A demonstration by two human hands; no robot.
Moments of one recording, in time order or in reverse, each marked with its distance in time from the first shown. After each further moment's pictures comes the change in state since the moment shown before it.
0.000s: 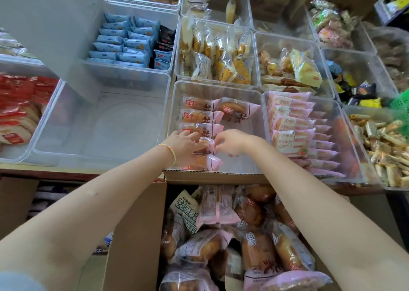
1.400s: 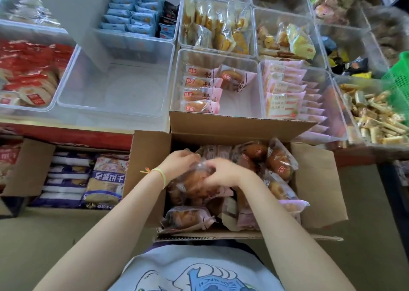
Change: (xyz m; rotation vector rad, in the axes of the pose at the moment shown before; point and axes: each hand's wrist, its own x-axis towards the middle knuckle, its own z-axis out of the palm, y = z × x) left_hand -0.139 0.127 0.051 -1.435 0.092 -0.611; right_hand -0.121 -0.012 0.173 0.396 -0.088 -0.131
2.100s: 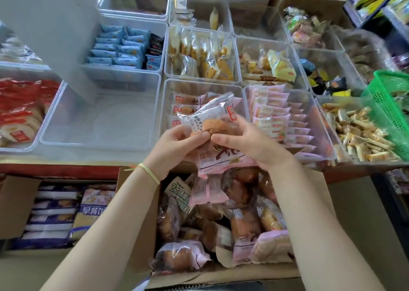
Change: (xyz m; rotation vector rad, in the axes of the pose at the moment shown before) left_hand -0.020 0.126 -0.035 -0.399 -0.095 0.389; right_hand -0.069 -0.063 -0.132 0.581 0.355 -0.314
